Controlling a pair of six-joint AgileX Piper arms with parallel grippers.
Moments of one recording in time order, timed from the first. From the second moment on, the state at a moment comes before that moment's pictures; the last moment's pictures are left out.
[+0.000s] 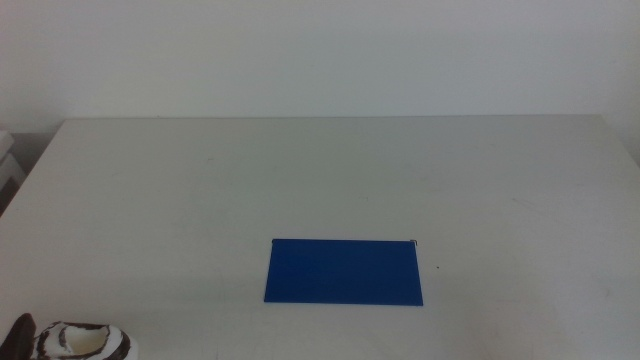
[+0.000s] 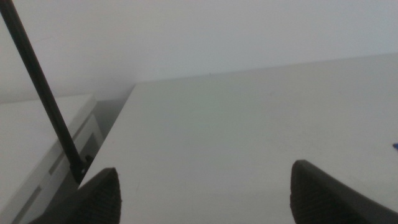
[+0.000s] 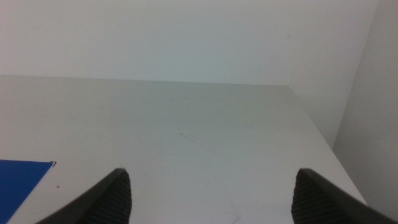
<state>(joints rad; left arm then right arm) 0.04 -0.01 0.03 0.06 0.18 0.03 -0.03 -0.01 0.03 0.04 0.17 -0.06</state>
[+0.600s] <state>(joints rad) 0.04 0.17 -0.24 0.05 0.31 0.03 -0.03 -0.01 0.03 0.04 0.17 -0.06</state>
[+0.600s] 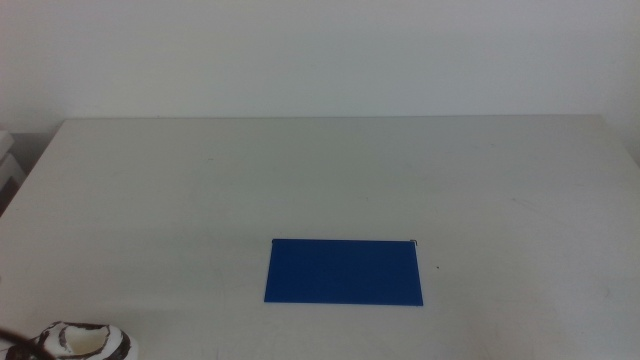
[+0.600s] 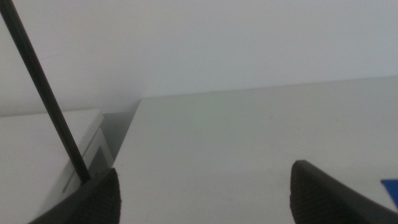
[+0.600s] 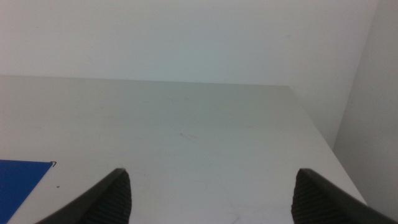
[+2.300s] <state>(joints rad) 0.04 0.82 -1.21 -0.04 1.27 0.31 -0.03 -0.01 0.03 0.04 0.17 -0.06</state>
